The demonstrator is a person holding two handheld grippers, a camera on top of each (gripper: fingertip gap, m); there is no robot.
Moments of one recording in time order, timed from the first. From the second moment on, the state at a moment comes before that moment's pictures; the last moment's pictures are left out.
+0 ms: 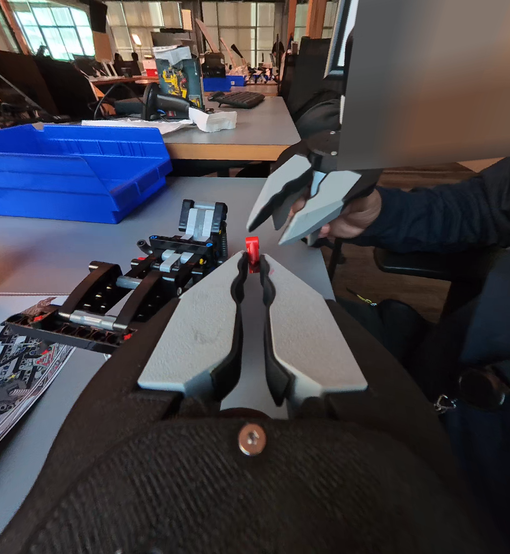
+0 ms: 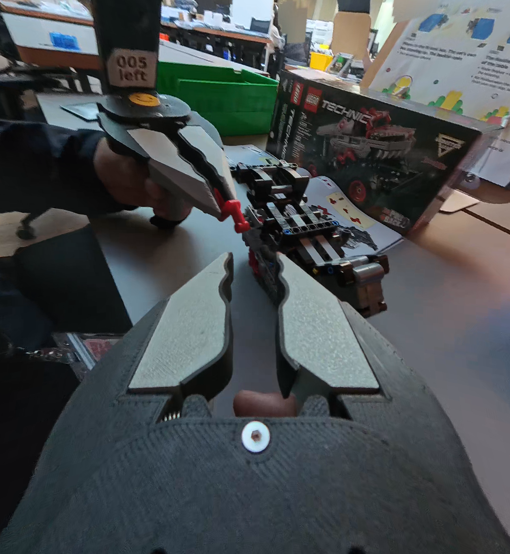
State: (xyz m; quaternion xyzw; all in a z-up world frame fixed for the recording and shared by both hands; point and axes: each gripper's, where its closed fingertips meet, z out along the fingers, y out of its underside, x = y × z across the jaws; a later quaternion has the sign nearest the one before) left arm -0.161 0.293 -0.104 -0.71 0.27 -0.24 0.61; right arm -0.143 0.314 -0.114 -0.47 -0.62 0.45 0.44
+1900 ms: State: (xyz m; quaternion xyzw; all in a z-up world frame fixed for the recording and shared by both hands) left arm -0.213 0.244 -0.072 -0.59 0.30 -0.22 0.71; right arm -0.109 0.435 -0.100 -0.53 -0.51 0.42 0.54
